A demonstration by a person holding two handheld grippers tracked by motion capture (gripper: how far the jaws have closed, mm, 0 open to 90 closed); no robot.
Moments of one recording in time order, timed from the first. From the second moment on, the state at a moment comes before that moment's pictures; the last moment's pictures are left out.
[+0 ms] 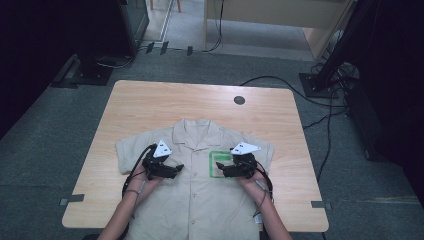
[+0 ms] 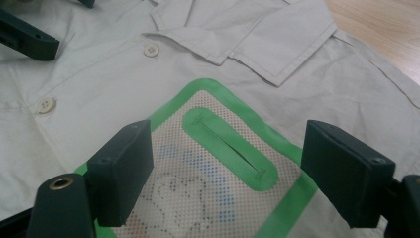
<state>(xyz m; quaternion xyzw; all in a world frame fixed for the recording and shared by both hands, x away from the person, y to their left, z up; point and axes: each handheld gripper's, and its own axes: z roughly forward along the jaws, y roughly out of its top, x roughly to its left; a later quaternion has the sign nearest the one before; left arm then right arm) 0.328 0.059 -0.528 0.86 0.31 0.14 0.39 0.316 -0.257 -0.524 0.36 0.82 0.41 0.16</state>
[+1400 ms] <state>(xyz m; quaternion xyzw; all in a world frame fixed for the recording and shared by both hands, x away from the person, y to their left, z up) 0.328 0.059 -0.528 0.86 0.31 0.14 0.39 0.317 -0.292 -0.522 0.37 0.82 0.40 0.19</state>
